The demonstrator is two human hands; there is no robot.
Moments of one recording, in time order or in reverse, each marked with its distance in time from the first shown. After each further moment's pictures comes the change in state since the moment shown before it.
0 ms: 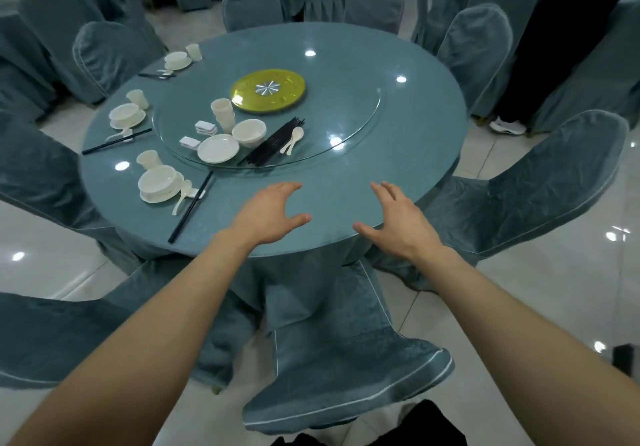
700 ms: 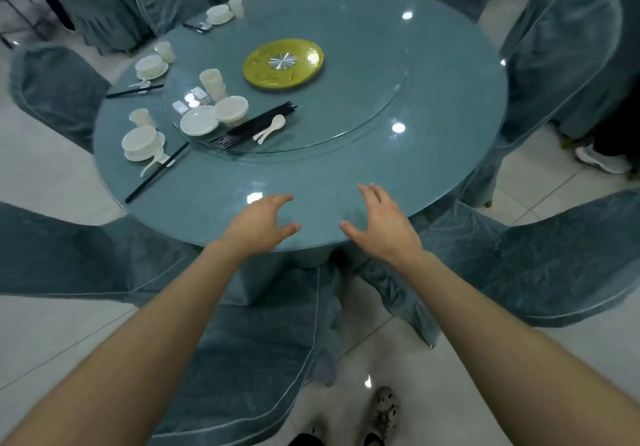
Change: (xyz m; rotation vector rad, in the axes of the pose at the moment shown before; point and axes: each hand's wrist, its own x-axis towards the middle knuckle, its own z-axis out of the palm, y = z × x) left_hand 0.125 0.167 0.100 -0.043 0.004 -0.397; right_hand 0.156 0.212 -0.063 0.090 -0.236 -0.275
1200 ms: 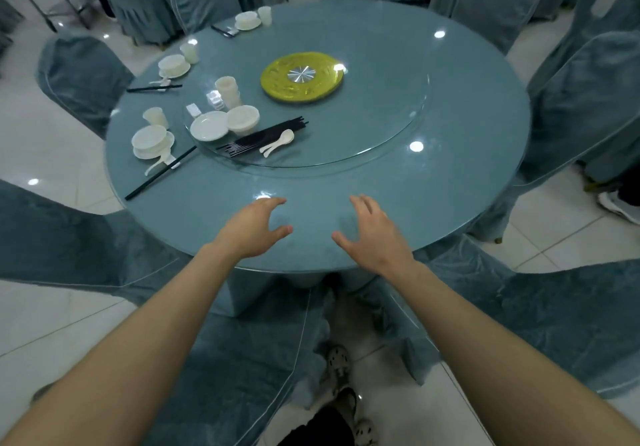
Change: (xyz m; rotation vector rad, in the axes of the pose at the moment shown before) left_hand 0.042 0.001 -0.006 -0.059 0.074 -0.129; right_hand 0.065 0.015 -0.013 -0.028 -0.060 -0.123
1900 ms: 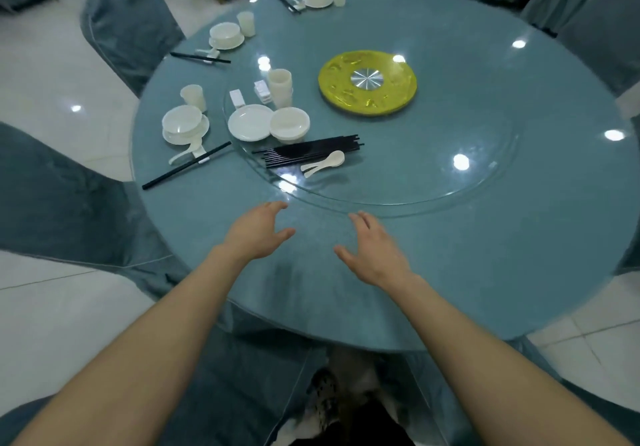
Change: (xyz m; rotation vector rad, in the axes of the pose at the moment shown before) left_hand 0.117 -0.096 -0.004 -0.091 -0.008 -0.279; right_hand 0.187 -0.029 0.058 -0.130 -0.230 -0.150
